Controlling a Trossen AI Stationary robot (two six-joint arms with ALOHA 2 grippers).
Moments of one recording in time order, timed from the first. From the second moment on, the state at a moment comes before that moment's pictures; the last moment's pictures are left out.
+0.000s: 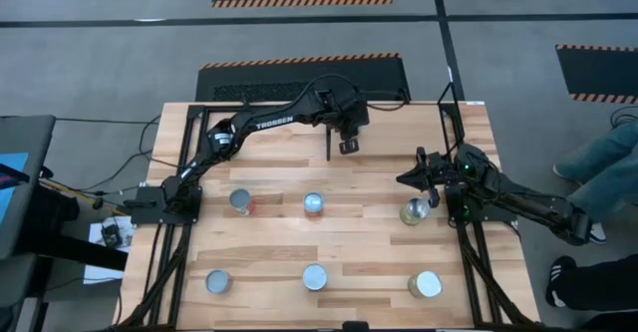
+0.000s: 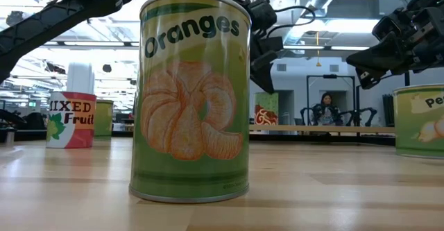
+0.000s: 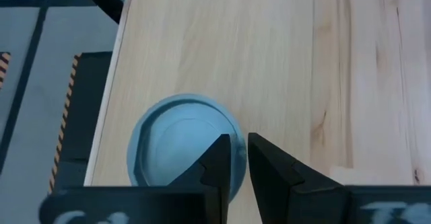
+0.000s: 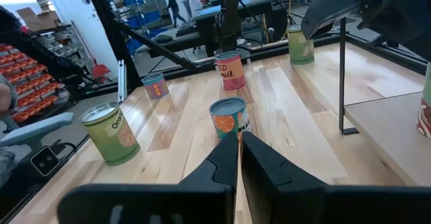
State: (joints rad) left arm 0.35 2.36 2.28 -0.86 -0.04 0.30; right arm -0.53 0.18 0.02 0.05 -0.60 0.18
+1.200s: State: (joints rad) left arm 0.32 2.36 2.28 -0.87 -0.01 0.33; right arm -0.53 0.18 0.02 0.05 -0.60 0.18
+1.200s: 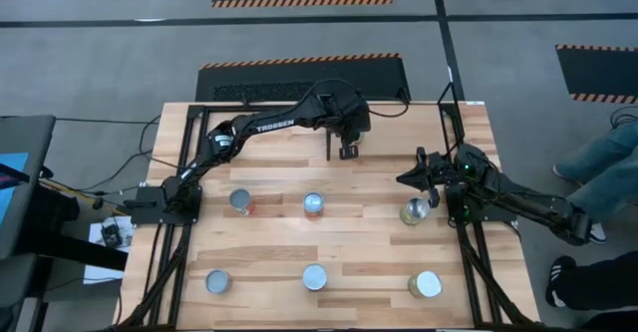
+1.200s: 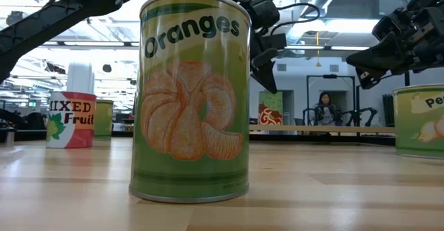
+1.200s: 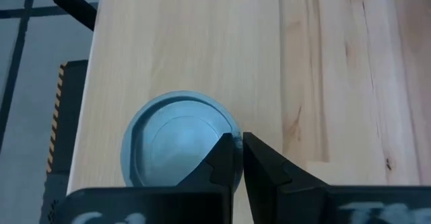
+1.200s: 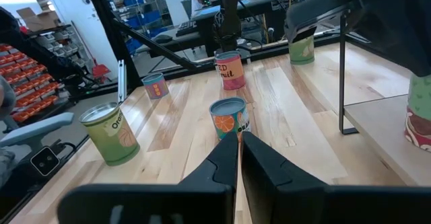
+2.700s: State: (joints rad) left arm 0.31 2.30 2.34 -0.84 -0.03 0.31; right arm -0.53 0.18 0.02 0.05 -0.60 0.18
